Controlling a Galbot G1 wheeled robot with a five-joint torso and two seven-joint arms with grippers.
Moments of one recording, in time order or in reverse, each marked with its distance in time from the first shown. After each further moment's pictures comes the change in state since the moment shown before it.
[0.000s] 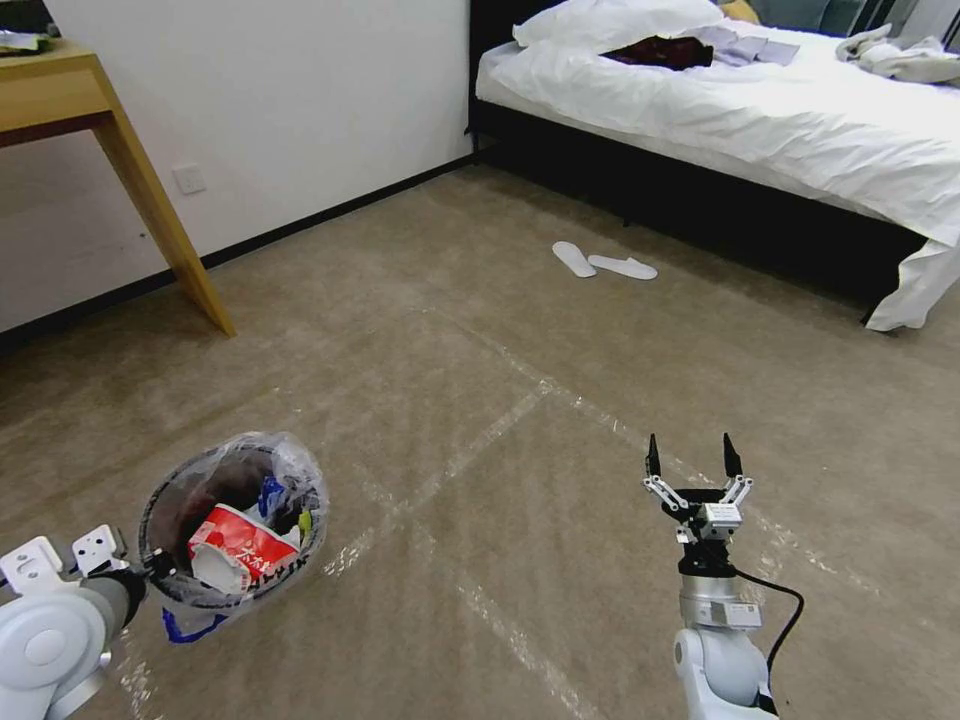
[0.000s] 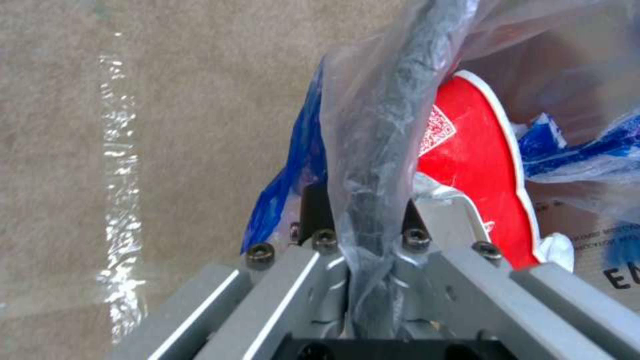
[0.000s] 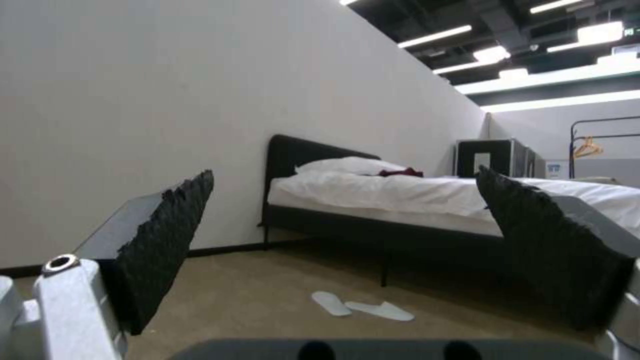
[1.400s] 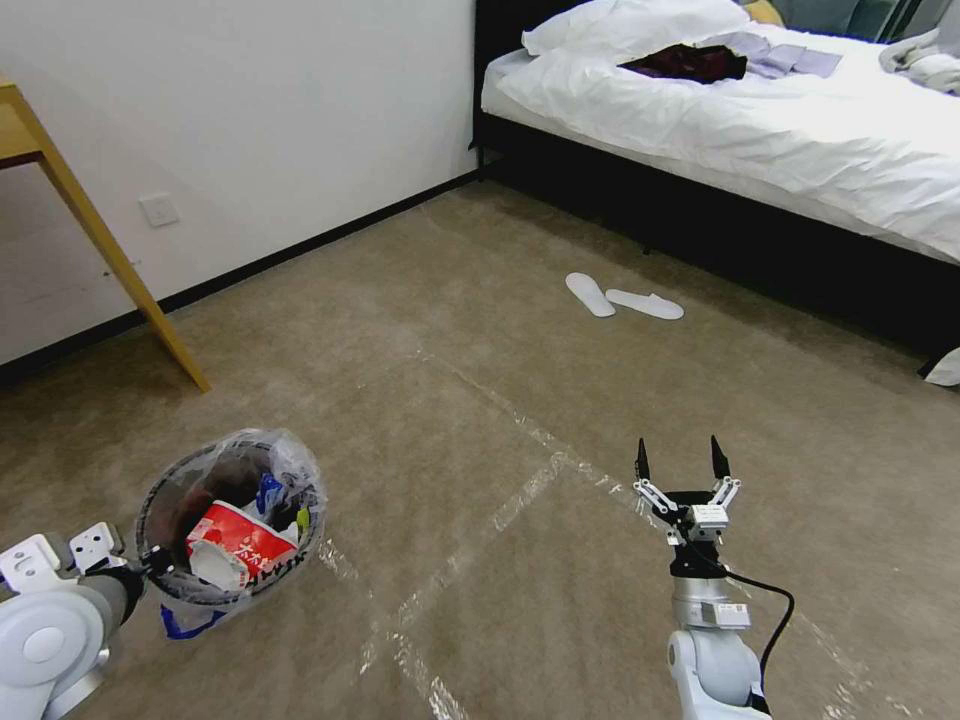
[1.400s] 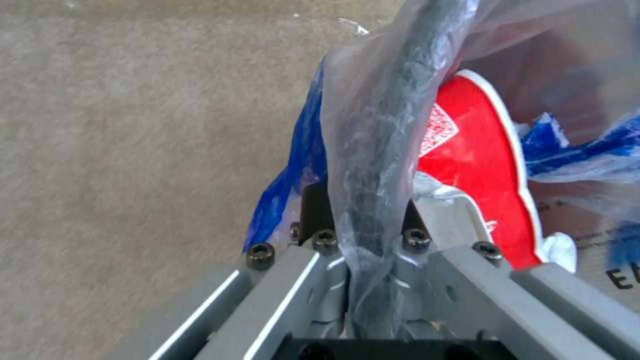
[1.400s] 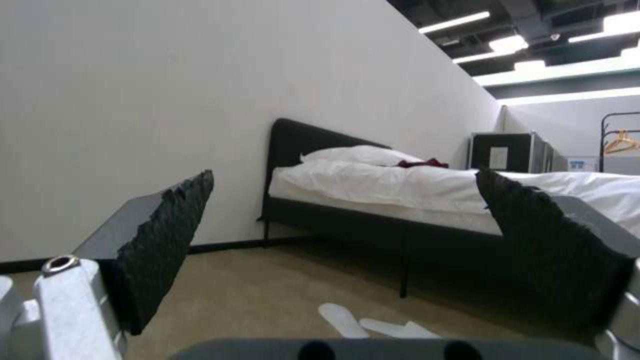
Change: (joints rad) left arm -0.010 0.006 0.002 0.009 0.001 -0.006 0.006; right arm 0.007 0.005 -0.002 -0.025 -0.037 0.000 0.000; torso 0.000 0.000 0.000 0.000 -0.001
